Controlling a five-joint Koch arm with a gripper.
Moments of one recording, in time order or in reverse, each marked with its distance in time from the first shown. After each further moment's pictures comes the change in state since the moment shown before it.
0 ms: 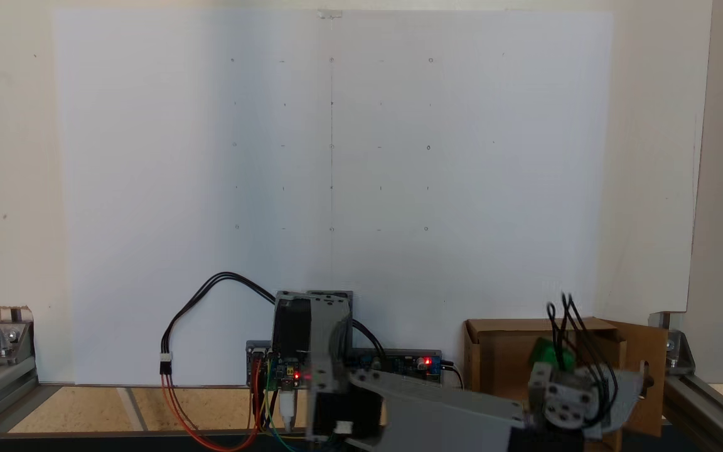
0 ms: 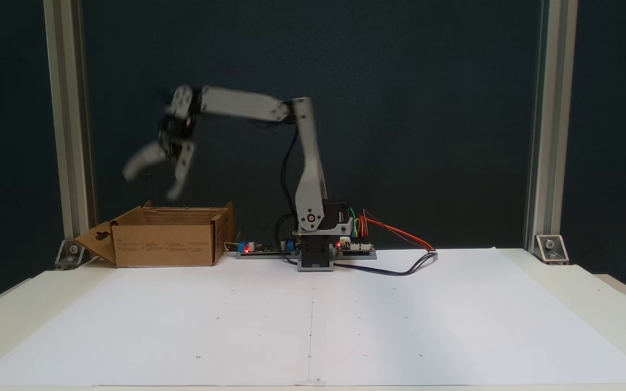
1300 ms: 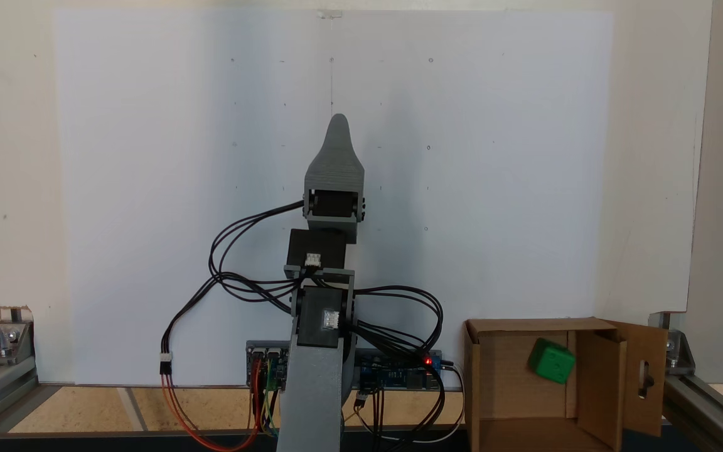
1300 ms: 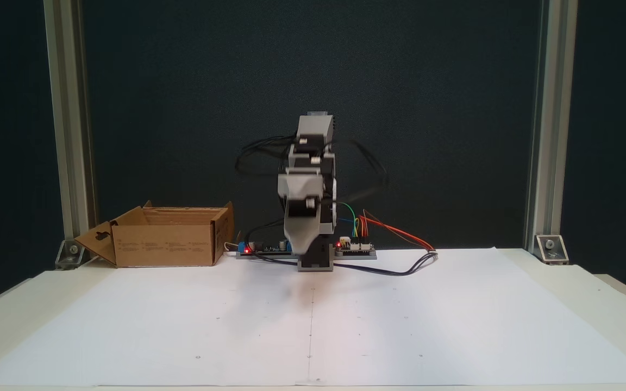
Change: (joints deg) arm -89.9 43.2 76.8 -67.7 11.2
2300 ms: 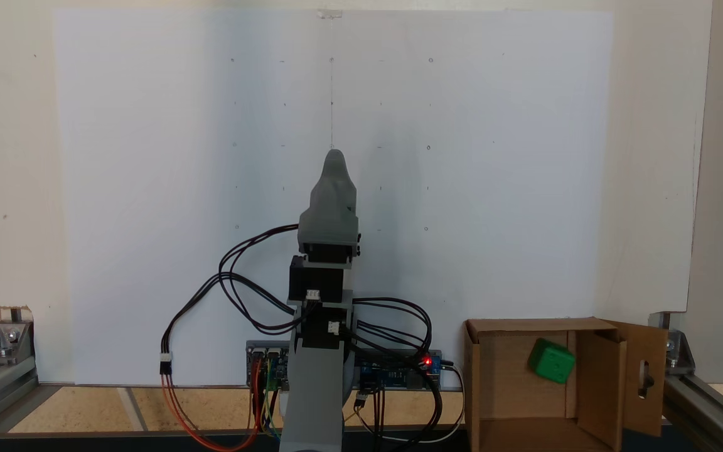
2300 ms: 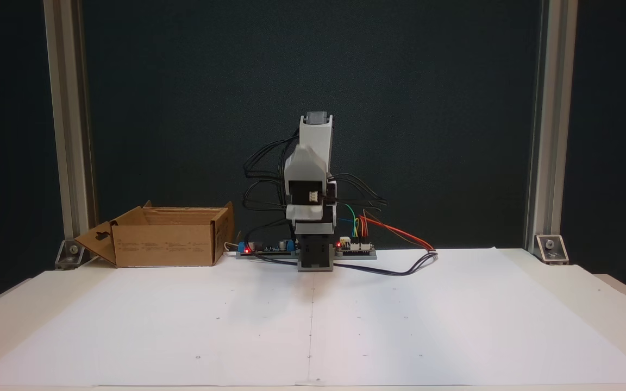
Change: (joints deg) arm -0.6 0.0 29.3 -66.4 -0.2
